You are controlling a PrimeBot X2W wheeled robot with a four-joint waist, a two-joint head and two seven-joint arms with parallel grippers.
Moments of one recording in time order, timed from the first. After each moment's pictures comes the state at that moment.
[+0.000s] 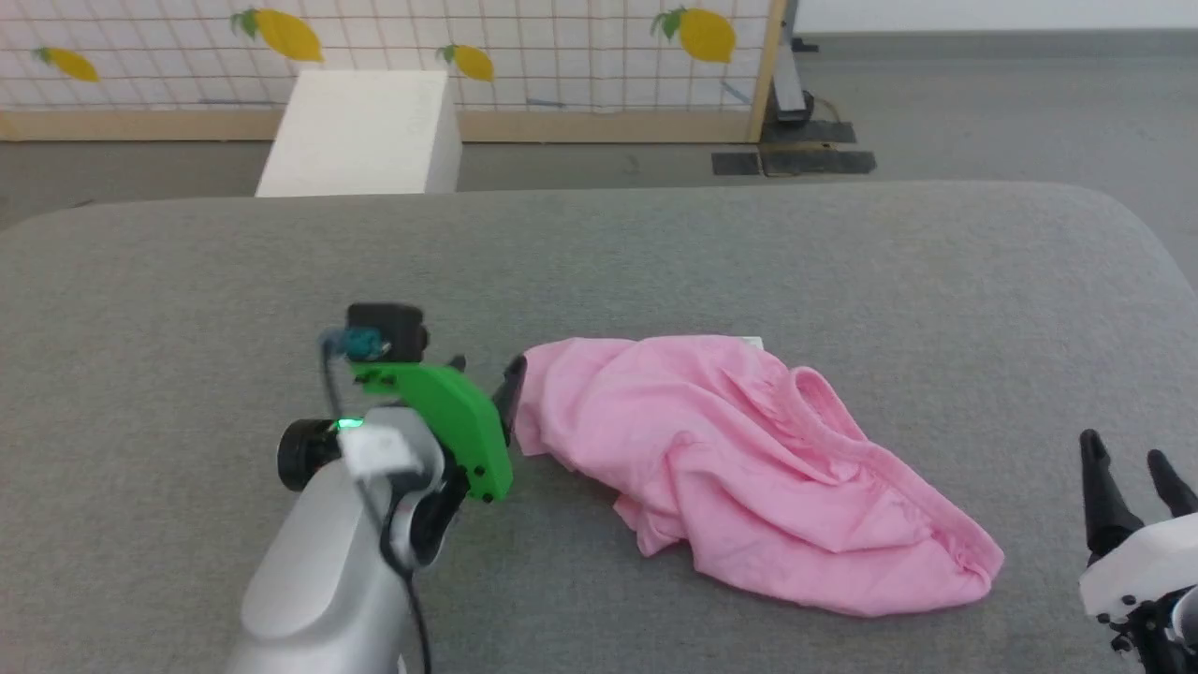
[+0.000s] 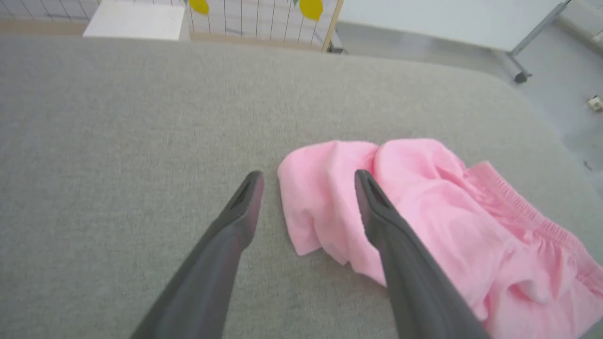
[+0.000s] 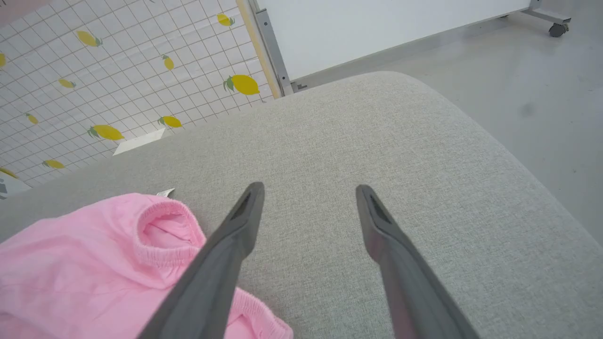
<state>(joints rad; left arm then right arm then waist) -0.41 0.13 -0.28 0.34 -0.49 0.00 0.29 -0.01 -0.05 -0.37 0.00 0.30 0.13 0.26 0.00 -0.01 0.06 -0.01</state>
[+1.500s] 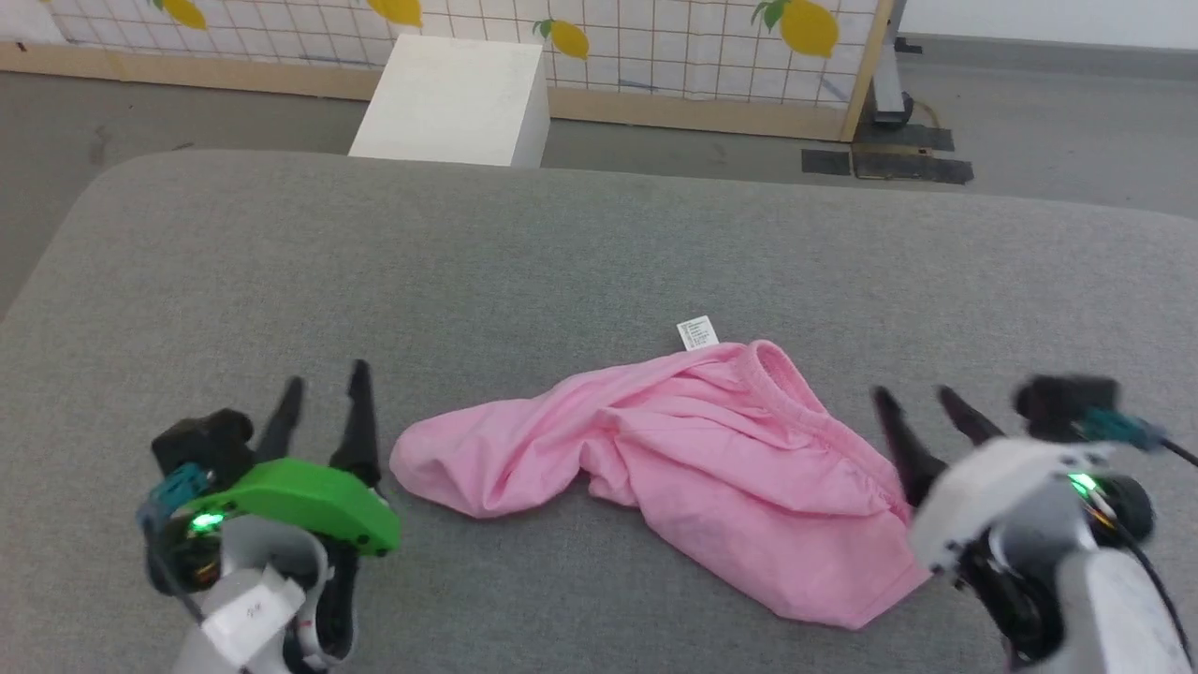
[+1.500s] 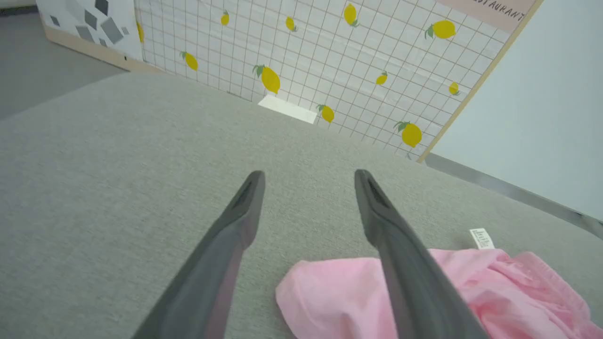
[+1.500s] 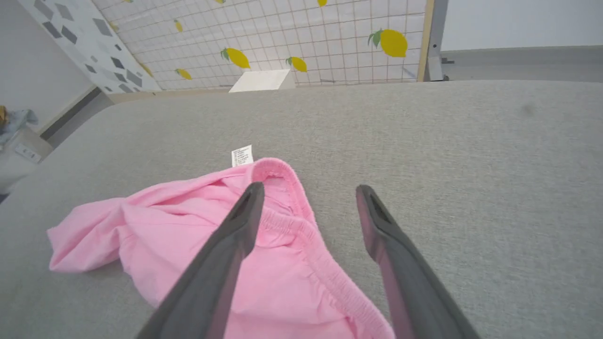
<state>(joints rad) -0.18 0.17 -0.12 0.16 -0.55 0.09 -0.03 -0.13 -0.05 -0.06 0.08 0.29 0.13 0.31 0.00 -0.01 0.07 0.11</state>
